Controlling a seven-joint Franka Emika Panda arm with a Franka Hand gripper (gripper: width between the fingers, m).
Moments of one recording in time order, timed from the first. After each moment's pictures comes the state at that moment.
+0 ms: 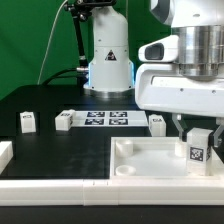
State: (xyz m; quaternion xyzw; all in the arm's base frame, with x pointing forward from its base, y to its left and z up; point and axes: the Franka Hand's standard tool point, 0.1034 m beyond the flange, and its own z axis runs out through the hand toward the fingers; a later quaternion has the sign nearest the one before) arm 0.635 0.119 0.075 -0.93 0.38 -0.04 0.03
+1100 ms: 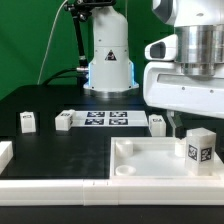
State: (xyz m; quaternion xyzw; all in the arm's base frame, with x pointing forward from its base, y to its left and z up) arm 0.635 0.123 0.075 -0.95 0.32 -0.05 0.02
